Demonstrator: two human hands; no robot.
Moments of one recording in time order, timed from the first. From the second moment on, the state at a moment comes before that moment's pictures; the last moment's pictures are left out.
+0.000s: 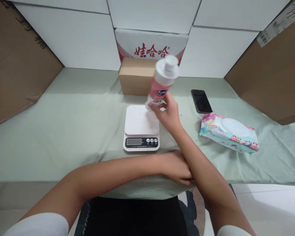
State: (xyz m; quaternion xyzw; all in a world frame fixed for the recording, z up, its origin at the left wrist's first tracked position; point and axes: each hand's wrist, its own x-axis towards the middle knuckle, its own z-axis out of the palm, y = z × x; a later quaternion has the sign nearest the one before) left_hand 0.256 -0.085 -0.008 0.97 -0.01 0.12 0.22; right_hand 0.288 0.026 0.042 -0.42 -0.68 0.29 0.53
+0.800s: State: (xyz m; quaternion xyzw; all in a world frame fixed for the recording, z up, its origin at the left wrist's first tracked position) left_hand 0.258 -0.087 -0.014 0.97 -0.02 0.16 0.17; right_hand 0.329 0.037 0.019 -0.48 -0.60 0.26 0.59
